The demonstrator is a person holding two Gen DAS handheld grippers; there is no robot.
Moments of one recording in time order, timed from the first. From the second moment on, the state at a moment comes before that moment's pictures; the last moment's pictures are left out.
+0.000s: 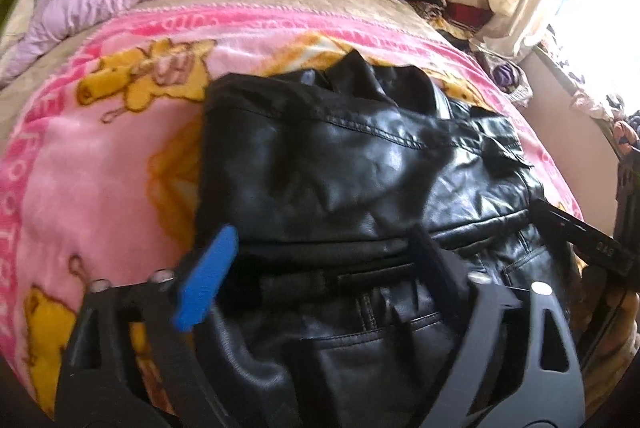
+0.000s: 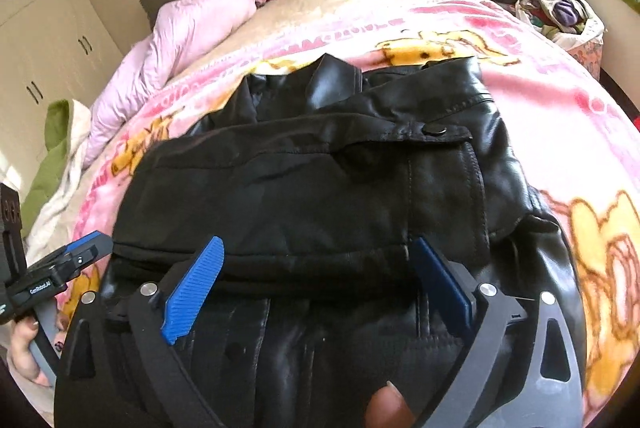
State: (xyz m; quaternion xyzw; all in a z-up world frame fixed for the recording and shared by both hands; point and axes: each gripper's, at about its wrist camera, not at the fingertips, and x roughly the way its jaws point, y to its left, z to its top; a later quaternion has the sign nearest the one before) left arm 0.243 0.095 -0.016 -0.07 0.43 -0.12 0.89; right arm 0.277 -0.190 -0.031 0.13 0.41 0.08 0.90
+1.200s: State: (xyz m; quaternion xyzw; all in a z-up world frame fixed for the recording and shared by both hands) left arm 0.093 0.110 0.013 -0.07 0.38 -0.07 0.92; right arm 0.118 -0.218 0.045 0.12 0.31 0.07 0.94
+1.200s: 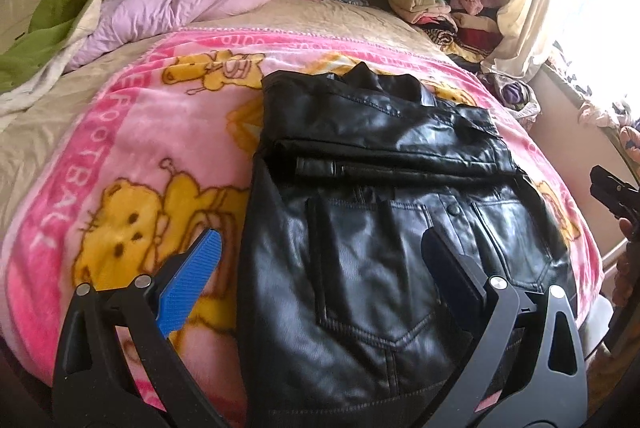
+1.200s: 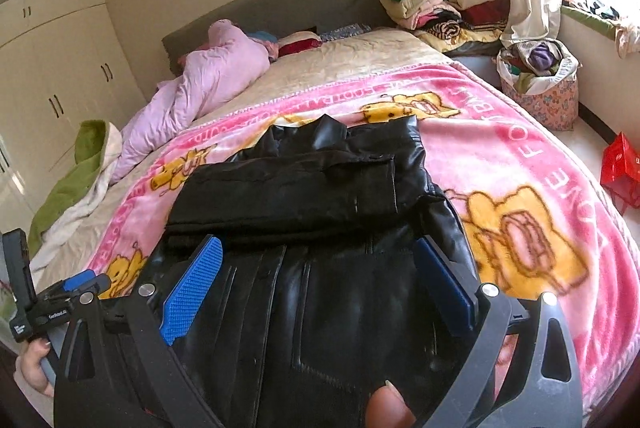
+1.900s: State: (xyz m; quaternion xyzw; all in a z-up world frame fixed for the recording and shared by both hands) left arm 0.051 0.109 0.004 -0.04 0.39 -0.06 0.92; right arm 0.077 -0.214 0.035 0.09 0.32 0.08 0.94
